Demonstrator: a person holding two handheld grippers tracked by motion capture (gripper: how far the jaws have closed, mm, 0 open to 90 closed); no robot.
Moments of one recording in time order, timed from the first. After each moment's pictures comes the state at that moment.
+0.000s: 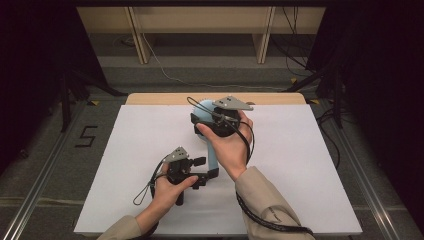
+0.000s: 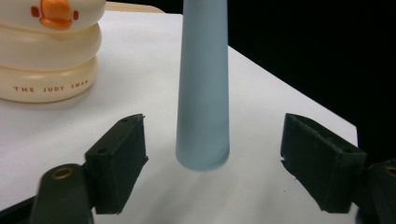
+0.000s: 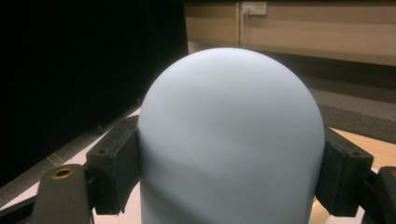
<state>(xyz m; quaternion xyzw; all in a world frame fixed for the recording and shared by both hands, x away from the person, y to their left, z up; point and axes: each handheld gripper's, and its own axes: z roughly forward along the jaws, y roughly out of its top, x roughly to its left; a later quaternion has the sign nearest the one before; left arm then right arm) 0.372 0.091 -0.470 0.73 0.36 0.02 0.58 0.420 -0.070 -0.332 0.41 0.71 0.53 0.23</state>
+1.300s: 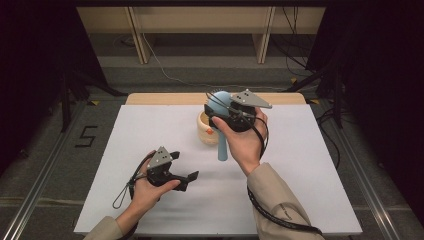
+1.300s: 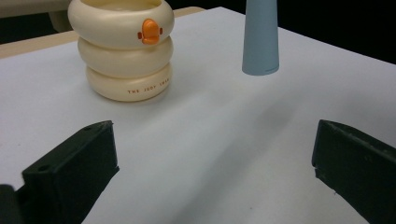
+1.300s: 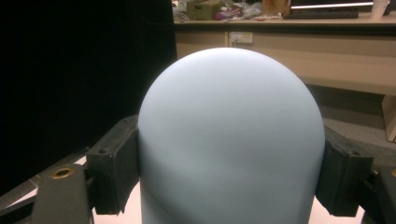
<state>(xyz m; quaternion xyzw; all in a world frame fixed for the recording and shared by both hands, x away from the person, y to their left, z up) 0.365 0.141 -0.462 0.76 0.33 0.14 0.54 0.428 -0.103 -0.324 0.39 0.68 0.56 0.27</state>
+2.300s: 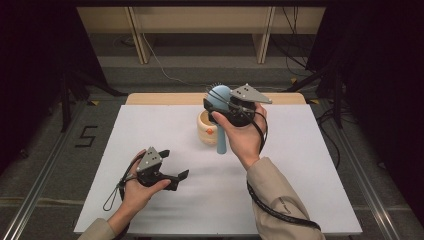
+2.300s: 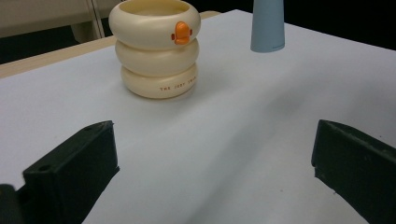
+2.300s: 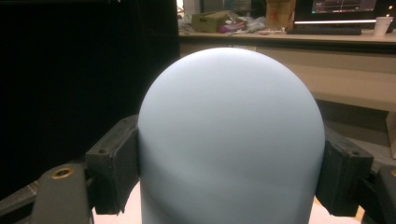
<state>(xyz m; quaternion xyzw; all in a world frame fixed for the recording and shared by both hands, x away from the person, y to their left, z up) 0.363 0.165 -0.463 0.76 0.33 0.18 0.53 0.438 -0.103 -0.318 0.37 0.68 0.57 0.27</state>
